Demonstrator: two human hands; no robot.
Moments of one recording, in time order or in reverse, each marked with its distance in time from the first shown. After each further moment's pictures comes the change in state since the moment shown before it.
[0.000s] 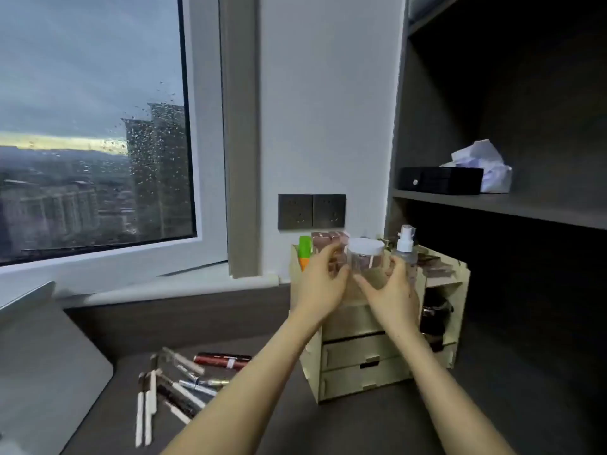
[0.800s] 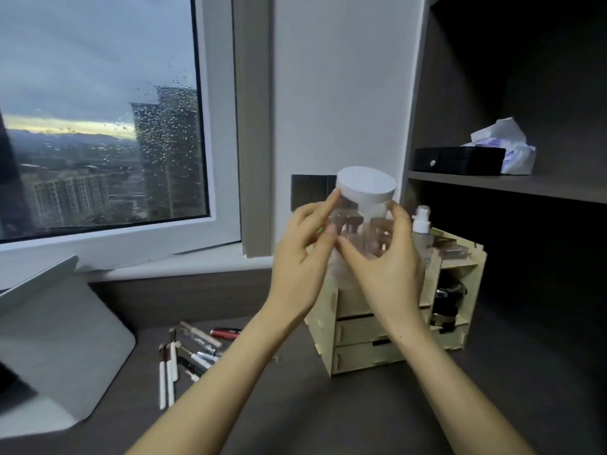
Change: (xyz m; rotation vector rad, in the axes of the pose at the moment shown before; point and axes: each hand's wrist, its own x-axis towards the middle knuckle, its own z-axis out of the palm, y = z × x) left_hand -0.043 0.041 -0.068 -0.259 0.107 0.289; right_hand -0.047 -0.070 -0.011 0.310 0.122 -0.205
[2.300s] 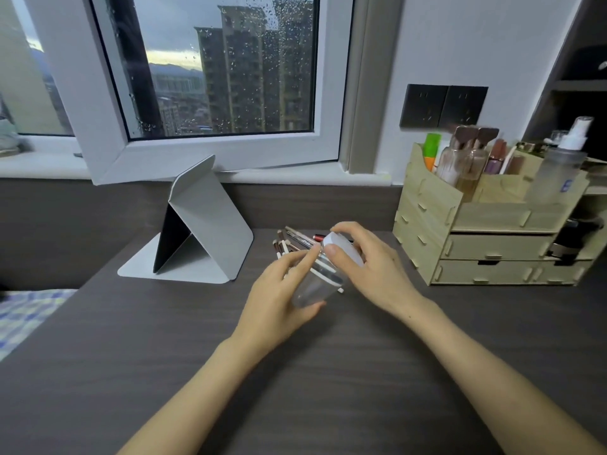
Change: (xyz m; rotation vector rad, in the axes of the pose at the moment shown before) left_hand -0.203 -0.027 -0.182 0.860 -0.170 -0.045; right_hand -0.150 -0.028 0.087 -0.031 -0.801 -0.070
